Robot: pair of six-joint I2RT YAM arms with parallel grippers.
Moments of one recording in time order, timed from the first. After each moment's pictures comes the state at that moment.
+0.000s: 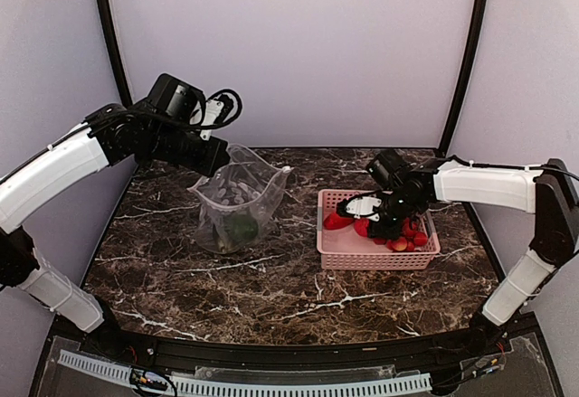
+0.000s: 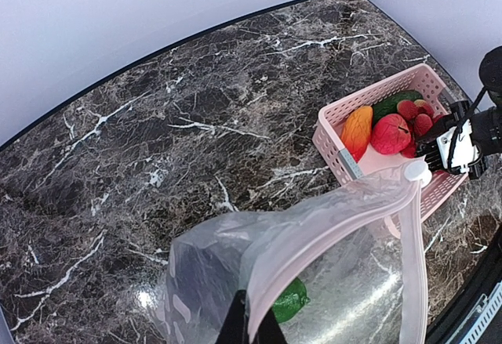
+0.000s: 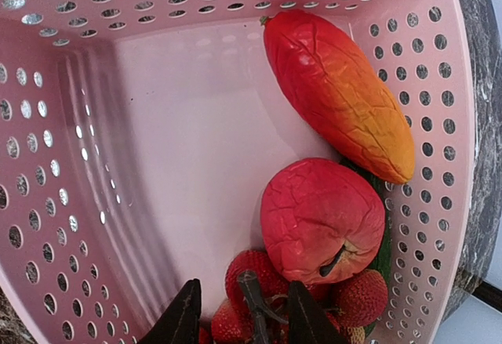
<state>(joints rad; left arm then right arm) -0.76 1.42 1.53 -0.83 -0.14 -0.19 0.65 1.59 1.10 -0.68 0.05 -0.73</state>
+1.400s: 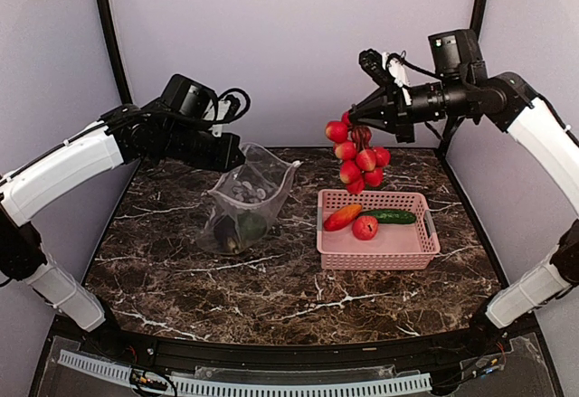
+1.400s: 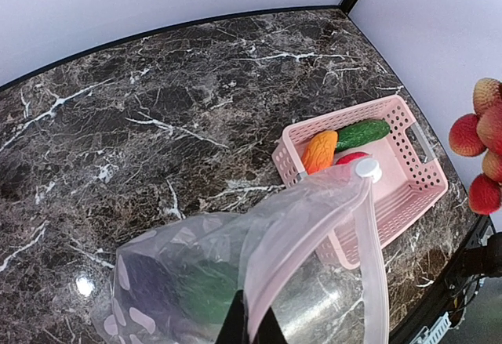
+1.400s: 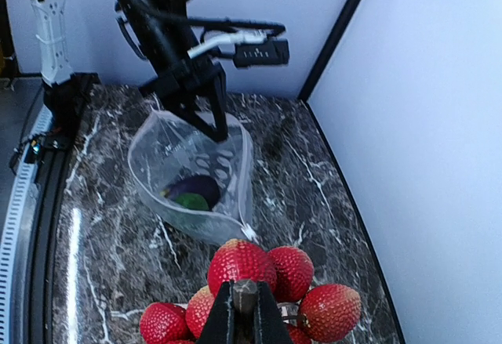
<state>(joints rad) -0.76 1.49 1.54 -0.76 -0.04 -0.38 0.62 1.39 1.71 -0.82 -0.54 -0.62</state>
